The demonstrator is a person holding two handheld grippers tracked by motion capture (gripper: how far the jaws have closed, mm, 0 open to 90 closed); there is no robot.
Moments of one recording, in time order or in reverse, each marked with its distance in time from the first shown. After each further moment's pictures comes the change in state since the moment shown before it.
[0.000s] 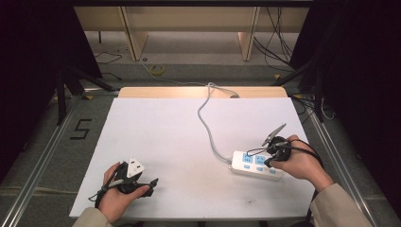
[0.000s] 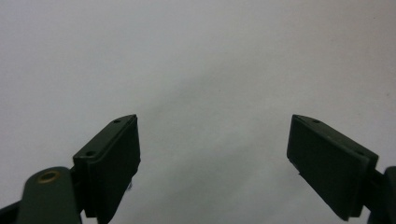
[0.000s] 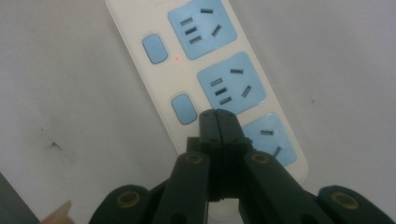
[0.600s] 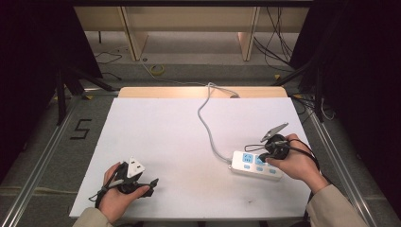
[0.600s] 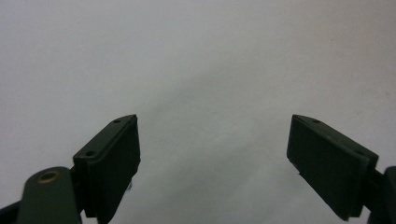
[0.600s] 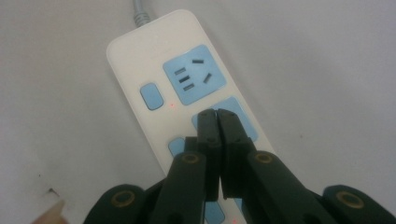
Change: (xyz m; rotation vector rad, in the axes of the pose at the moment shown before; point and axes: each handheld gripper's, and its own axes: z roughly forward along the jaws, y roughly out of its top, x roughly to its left) left arm 0.000 0.000 0.000 -0.001 0.000 0.000; right arm 0.003 0.005 0.001 -0.146 -0.034 0.031
